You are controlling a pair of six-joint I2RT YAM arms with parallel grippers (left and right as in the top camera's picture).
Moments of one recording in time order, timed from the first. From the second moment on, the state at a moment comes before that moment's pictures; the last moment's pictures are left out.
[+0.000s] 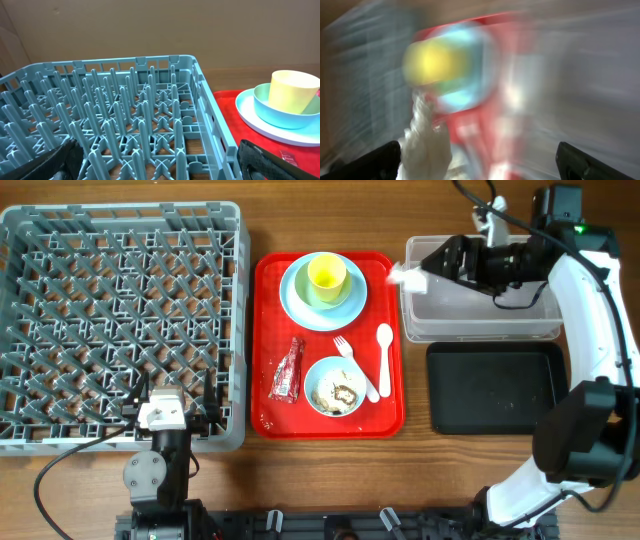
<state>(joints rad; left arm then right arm) 0.07 0.01 0.01 -0.07 0.02 0.06 -0.12 1.84 1.63 -1.03 -0.56 0.11</state>
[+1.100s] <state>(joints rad) 0.07 0.01 0.01 -0.07 0.02 0.06 -0.18 1.91 1.62 -1.11 -0.76 -0.24</state>
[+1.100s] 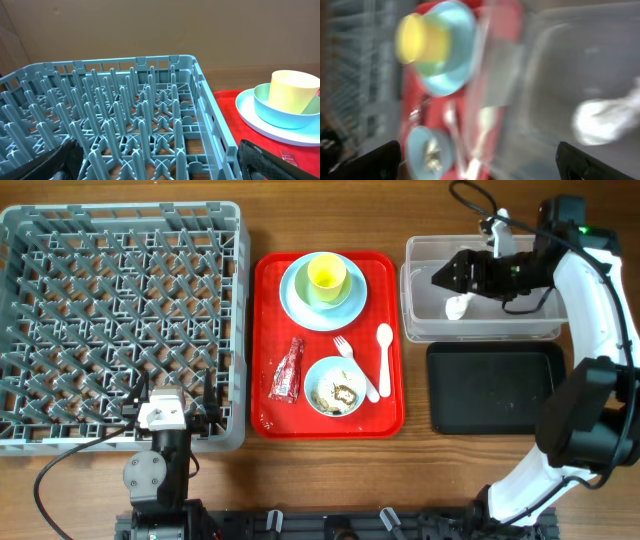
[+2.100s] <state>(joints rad) 0.07 0.01 0.01 -0.07 0.02 0.06 0.81 1.86 1.62 -0.91 -0.02 0.51</state>
